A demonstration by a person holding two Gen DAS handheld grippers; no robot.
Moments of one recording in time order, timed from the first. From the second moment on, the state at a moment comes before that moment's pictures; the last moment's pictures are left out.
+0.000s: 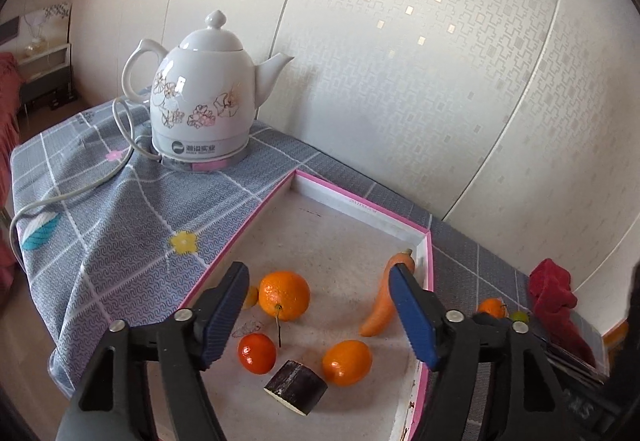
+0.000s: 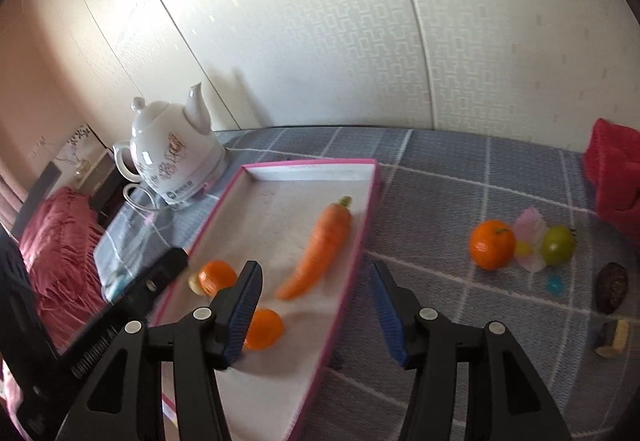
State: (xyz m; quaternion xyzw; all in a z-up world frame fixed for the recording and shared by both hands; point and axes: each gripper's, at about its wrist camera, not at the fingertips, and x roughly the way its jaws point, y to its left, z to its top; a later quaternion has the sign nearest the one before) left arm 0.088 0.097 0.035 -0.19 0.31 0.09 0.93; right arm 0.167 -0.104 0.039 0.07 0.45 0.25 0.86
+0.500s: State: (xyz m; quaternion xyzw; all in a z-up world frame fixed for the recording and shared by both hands) left arm 0.083 0.048 0.038 -0.13 0.31 0.03 0.94; right arm 0.120 -0.181 0.060 -0.03 0.38 0.08 0.92
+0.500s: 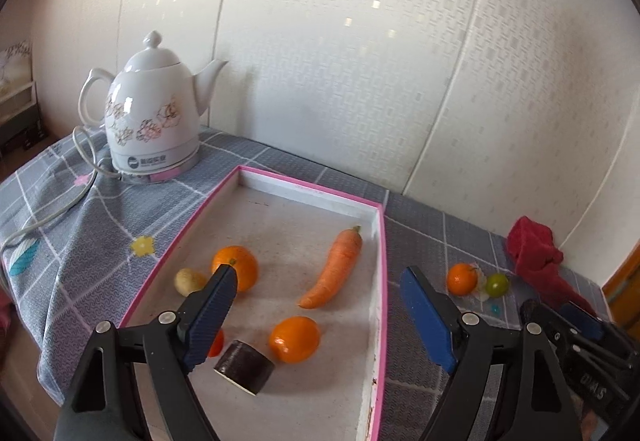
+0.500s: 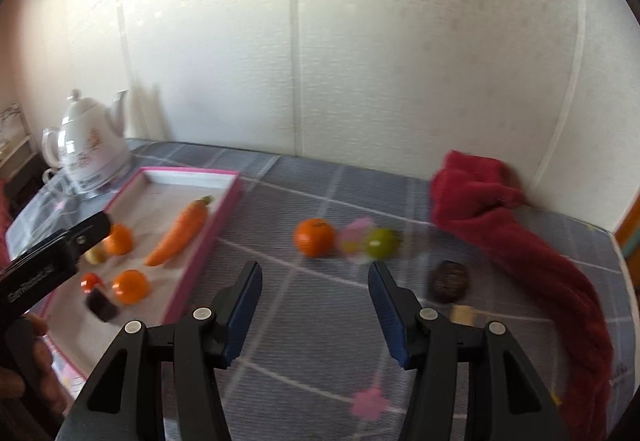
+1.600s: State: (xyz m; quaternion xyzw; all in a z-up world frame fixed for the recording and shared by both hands) left arm 0.075 -0.047 0.014 -0.05 0.37 -0.10 0.92; right arm 0.134 -0.368 0.004 0.33 0.44 -0.06 0.83
